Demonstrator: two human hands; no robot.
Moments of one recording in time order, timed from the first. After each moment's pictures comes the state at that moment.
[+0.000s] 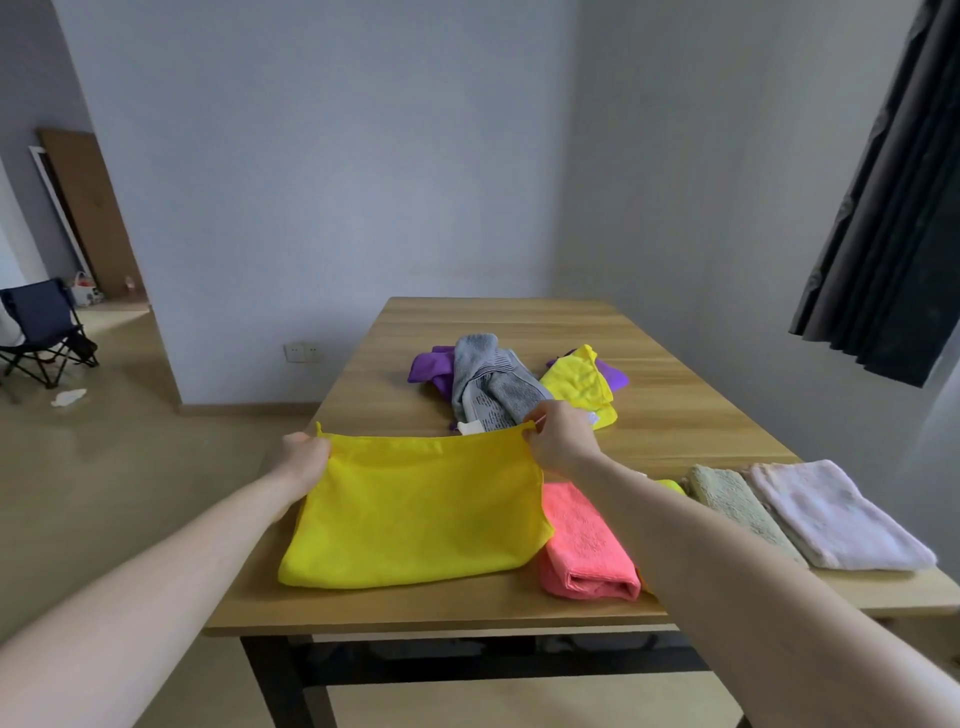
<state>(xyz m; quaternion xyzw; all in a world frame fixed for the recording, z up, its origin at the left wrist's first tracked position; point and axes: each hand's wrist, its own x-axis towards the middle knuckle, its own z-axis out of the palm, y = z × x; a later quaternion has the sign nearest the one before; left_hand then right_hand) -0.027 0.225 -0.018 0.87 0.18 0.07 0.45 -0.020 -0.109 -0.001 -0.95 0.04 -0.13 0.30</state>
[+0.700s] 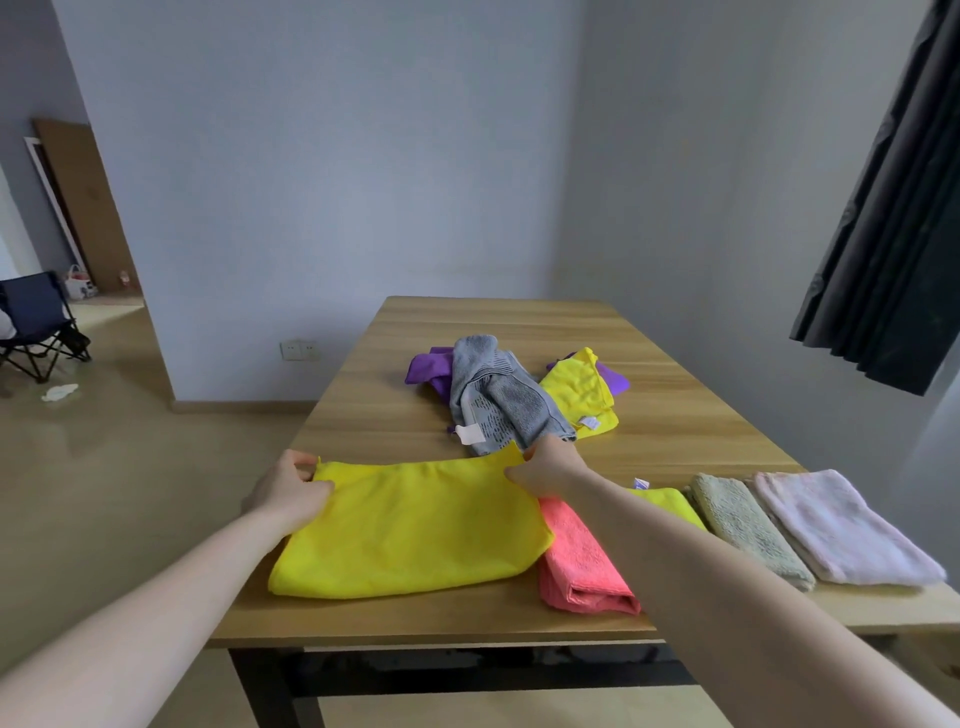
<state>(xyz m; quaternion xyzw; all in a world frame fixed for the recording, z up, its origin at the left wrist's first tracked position) -0.034 0.237 -0.052 0.89 0.18 0.06 0.41 -0.019 -0.096 -0.017 -0.96 0.09 0.03 0.26</state>
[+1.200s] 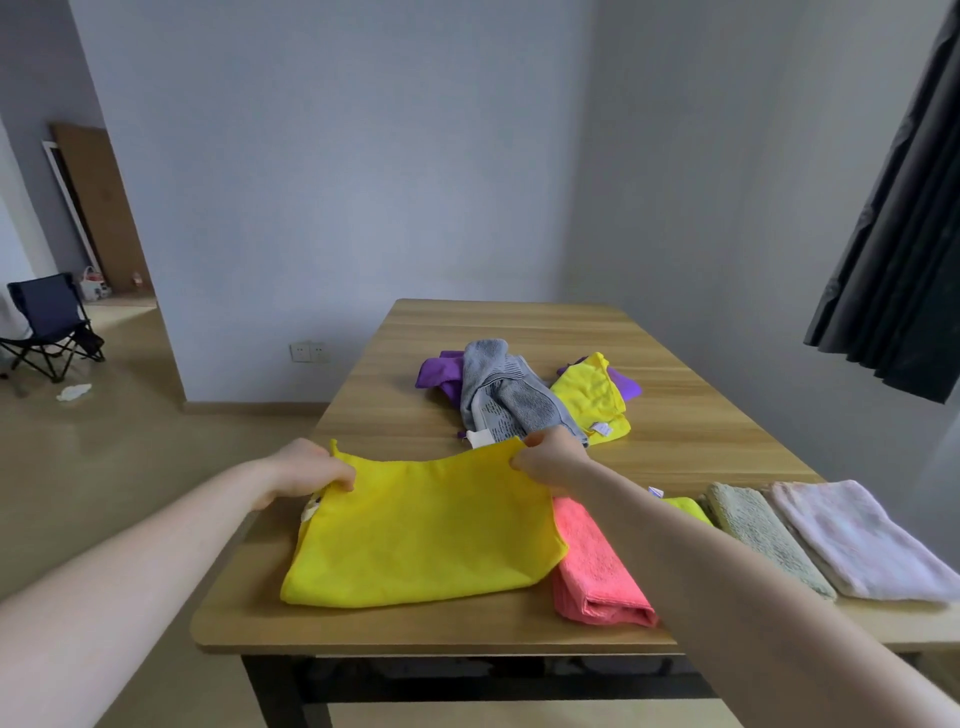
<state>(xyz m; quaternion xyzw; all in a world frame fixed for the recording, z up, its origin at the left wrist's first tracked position) -0.028 0.238 0.007 0.92 0.09 -0.09 0.36 -0.015 -0.086 0.003 -0.93 0.07 0.02 0.36</state>
